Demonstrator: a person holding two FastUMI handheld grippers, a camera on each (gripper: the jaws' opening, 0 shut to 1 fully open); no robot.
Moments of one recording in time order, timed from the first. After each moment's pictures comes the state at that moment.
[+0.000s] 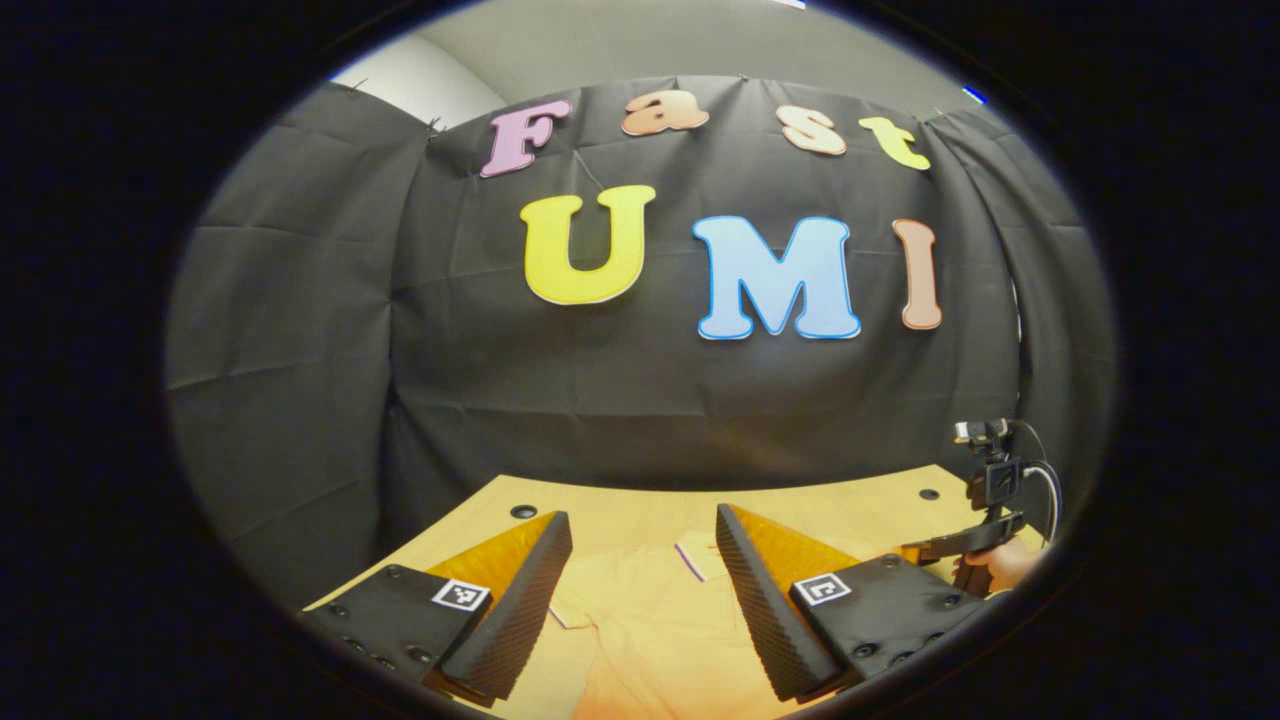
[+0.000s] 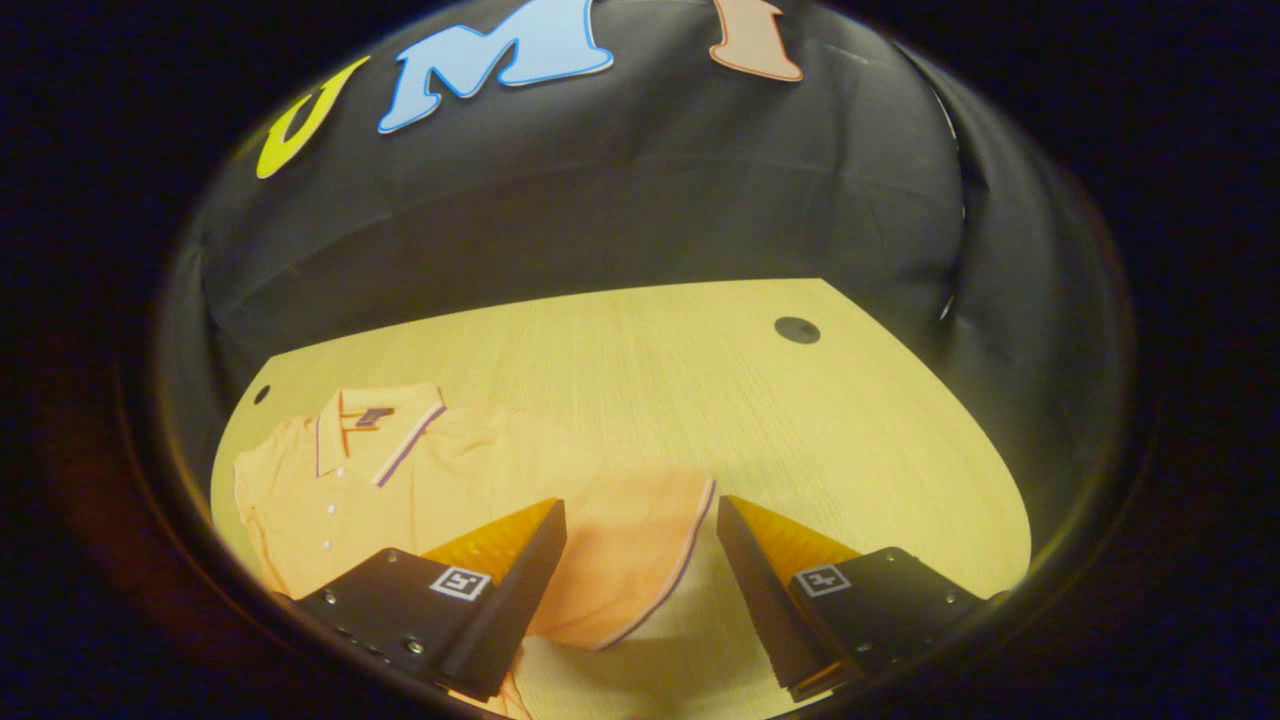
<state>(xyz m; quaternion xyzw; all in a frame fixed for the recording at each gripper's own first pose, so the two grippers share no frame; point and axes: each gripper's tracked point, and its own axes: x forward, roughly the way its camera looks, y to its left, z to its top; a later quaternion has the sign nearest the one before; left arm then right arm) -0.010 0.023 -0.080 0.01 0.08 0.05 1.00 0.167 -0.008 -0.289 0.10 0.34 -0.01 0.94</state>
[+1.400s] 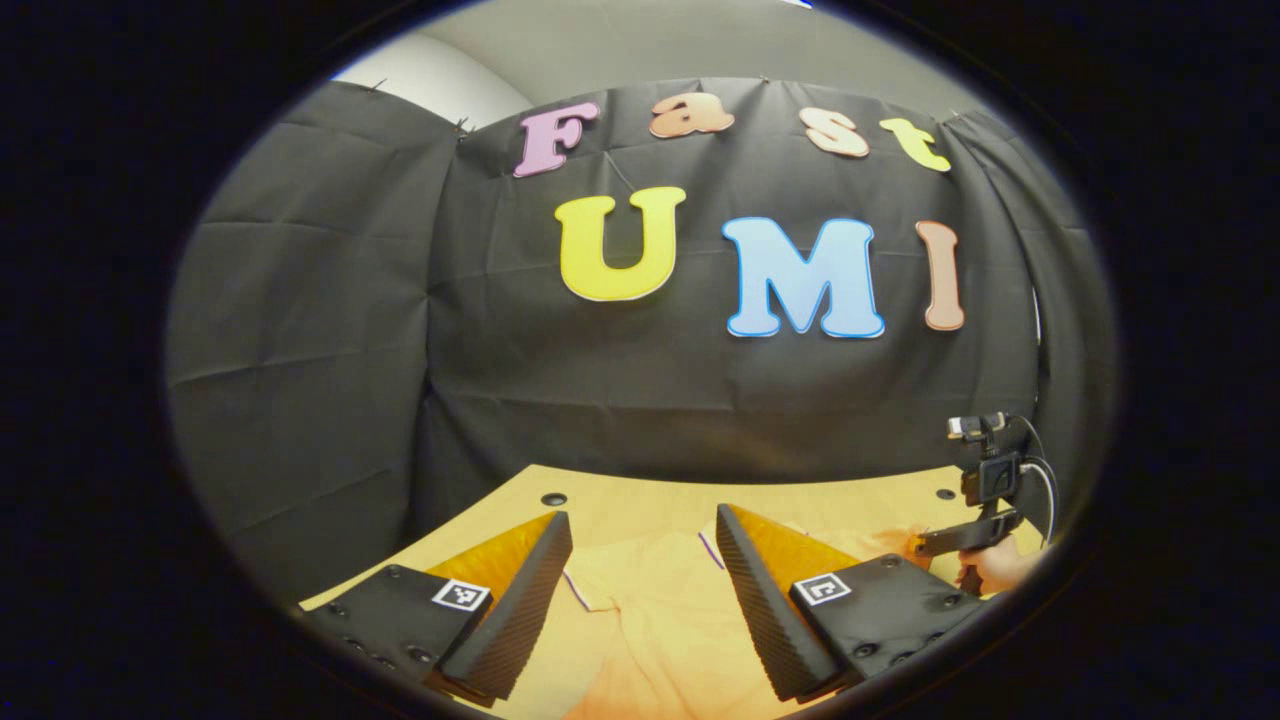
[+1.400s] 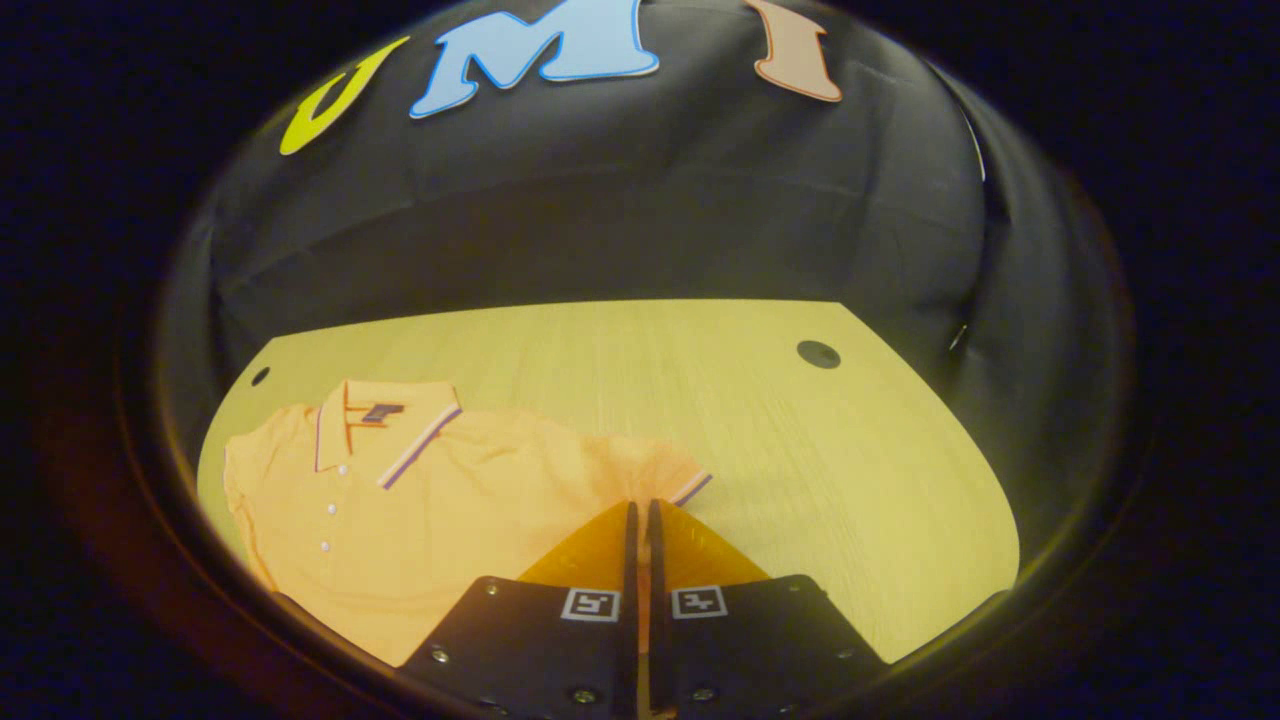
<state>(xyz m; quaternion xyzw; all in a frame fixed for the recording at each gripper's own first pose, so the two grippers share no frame) -0.043 0.035 -0.083 0.00 0.08 0.09 0.99 0.173 0.022 -0.249 0.06 0.30 0.02 0.95</state>
